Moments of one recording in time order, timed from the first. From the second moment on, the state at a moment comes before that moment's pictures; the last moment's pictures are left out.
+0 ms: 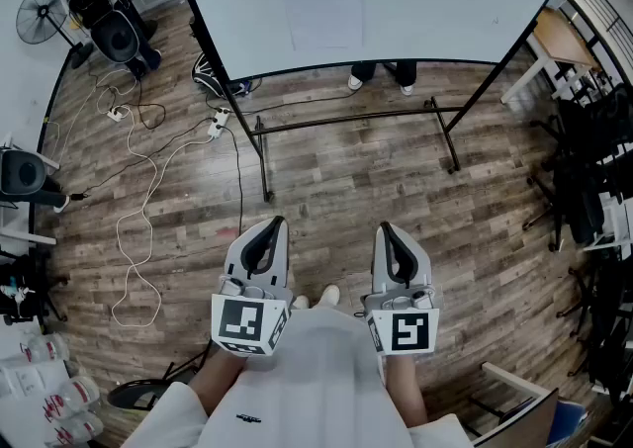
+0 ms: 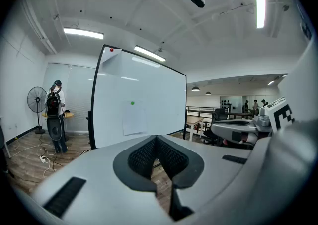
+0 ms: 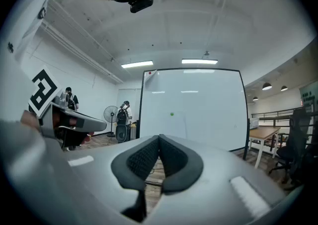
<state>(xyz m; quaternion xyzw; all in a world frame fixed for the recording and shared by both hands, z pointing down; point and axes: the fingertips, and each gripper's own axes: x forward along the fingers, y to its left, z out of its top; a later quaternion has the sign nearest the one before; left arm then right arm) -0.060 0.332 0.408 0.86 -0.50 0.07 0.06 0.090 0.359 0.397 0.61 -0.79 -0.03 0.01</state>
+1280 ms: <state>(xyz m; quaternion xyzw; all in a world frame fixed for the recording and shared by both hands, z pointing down) -0.026 0.300 0.416 0.85 -0.51 0.08 0.07 0.129 0.325 0.419 0.60 -0.80 0.01 -0.02</state>
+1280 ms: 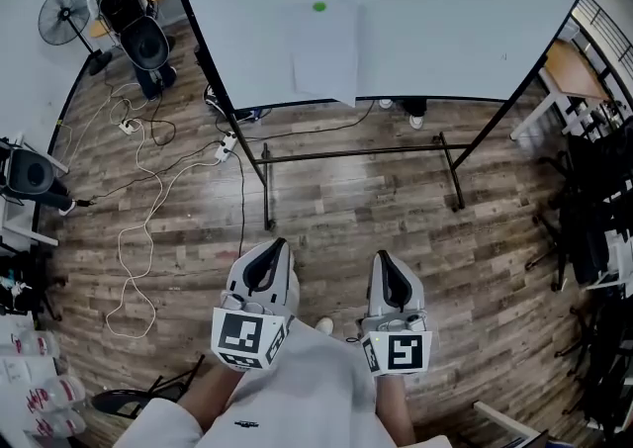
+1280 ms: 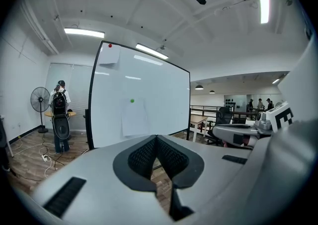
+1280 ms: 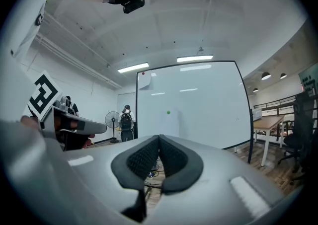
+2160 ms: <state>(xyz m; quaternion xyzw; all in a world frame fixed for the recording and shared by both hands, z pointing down) -0.090 0.009 0.402 0.88 -0.46 0.05 0.10 0.070 0.048 0.401 0.64 -0.76 0.02 0.01</state>
